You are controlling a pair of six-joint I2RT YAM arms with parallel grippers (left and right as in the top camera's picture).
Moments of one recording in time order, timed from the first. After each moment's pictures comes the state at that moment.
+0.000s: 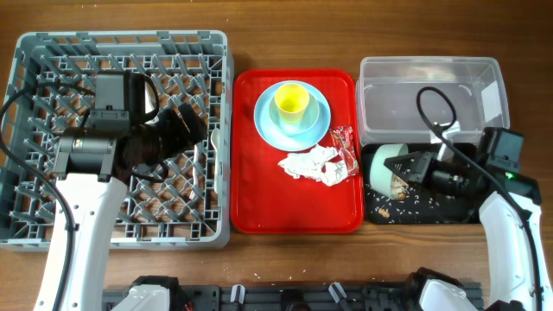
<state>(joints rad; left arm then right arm) -0.07 1.26 1.27 -1.12 0.19 -0.60 -0.36 1.20 0.73 -0.81 -0.95 0.08</state>
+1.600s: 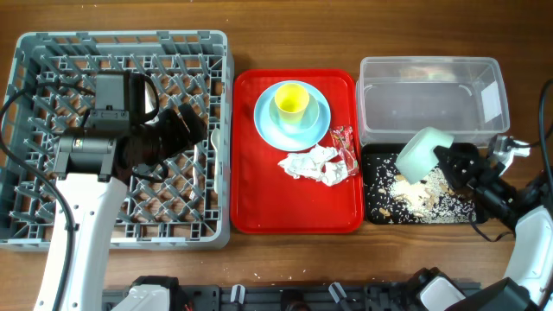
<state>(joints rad) -0.07 1.26 1.27 -1.12 0.19 -0.60 -0.79 1.23 0.73 -0.96 -1.50 -0.05</state>
